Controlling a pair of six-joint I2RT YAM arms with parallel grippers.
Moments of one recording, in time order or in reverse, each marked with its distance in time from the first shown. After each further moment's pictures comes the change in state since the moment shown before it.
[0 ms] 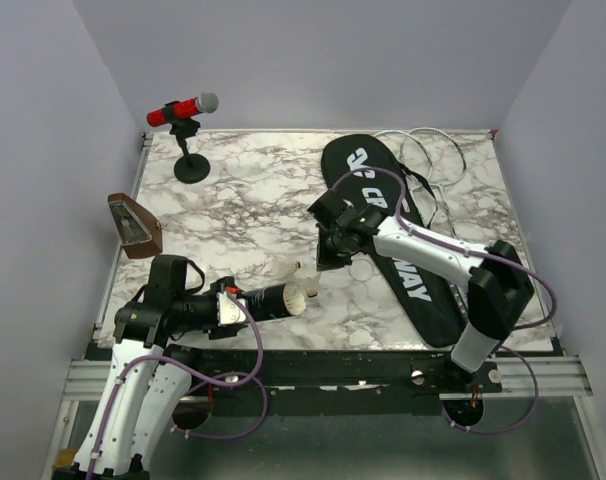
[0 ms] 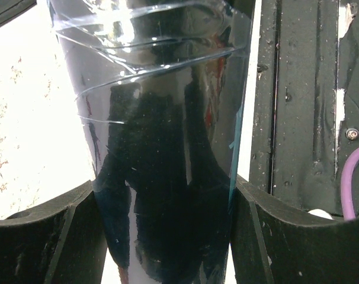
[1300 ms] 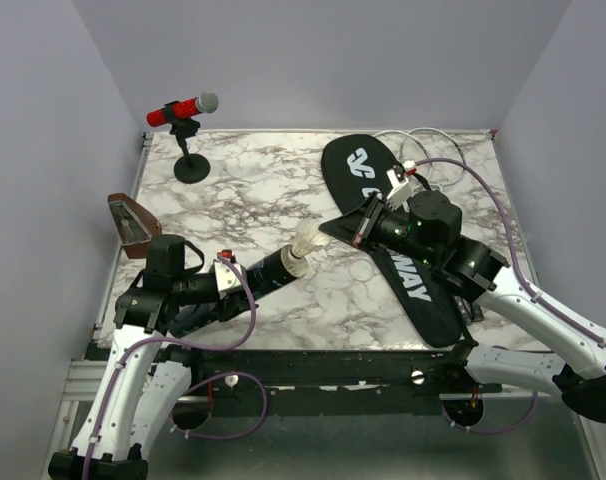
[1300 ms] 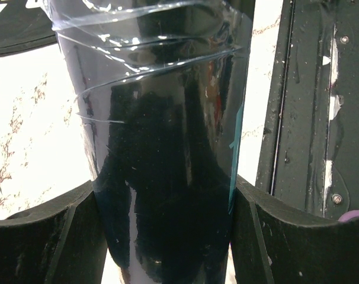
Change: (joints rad) left arm 0.000 0.099 0.067 0.229 0.099 -0.338; right arm 0.004 -0.705 -0.232 0.472 -0.115 0.246
